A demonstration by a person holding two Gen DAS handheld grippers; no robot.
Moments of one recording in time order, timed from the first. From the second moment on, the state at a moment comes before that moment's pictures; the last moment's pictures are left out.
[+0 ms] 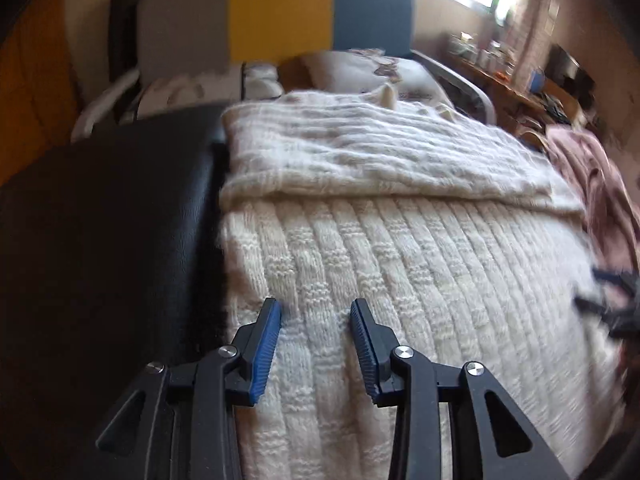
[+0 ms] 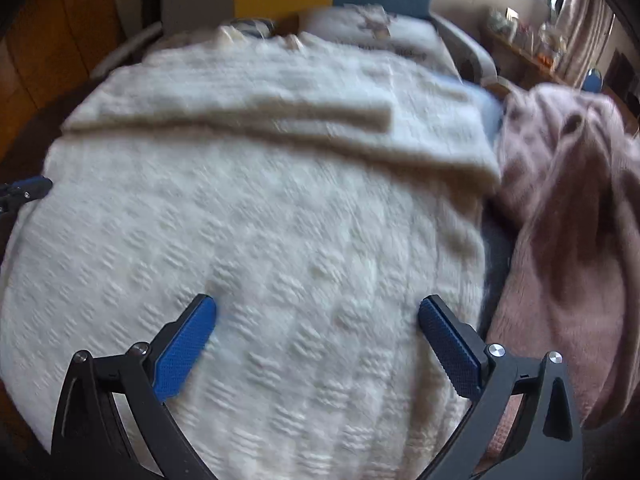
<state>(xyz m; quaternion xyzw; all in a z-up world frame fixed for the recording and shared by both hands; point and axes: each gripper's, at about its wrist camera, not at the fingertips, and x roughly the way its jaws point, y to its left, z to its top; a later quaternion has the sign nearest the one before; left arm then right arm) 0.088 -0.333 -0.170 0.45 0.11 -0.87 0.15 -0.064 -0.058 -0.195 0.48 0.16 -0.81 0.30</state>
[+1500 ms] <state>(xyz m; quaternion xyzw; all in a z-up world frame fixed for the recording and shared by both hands) -0.052 -0.393 -0.140 0.38 0.07 -0.91 0.15 -0.217 -0.186 -0.167 0.43 0.17 -0.81 0.36</state>
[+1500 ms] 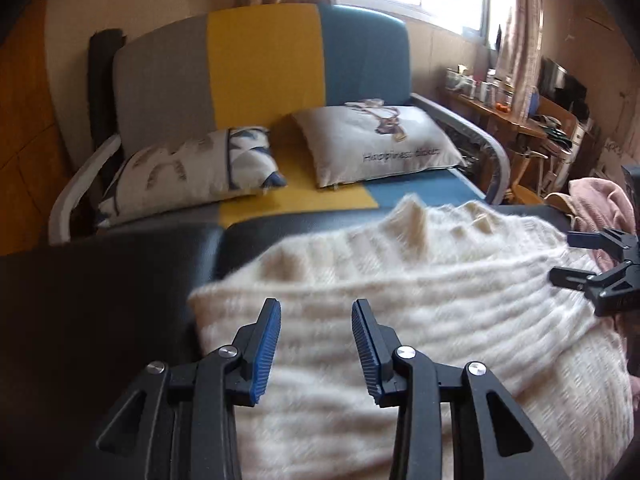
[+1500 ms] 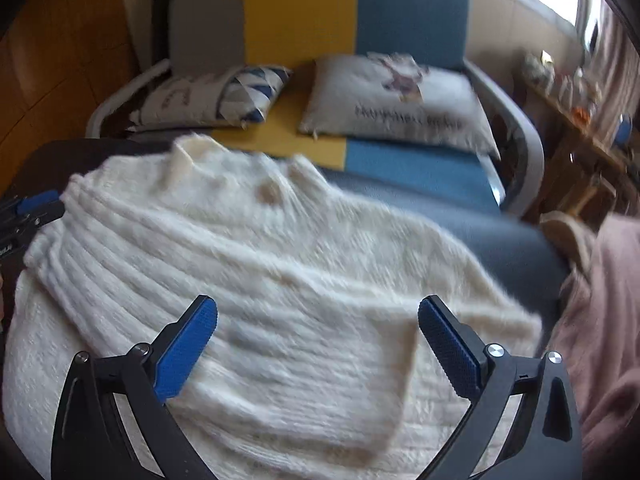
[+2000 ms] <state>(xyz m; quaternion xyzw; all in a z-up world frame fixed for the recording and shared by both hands) -0.072 -0.393 -0.144 0.38 0.06 -0.91 0.15 -0.214 -0.226 -0.177 0.42 0.18 -0.80 0.38</state>
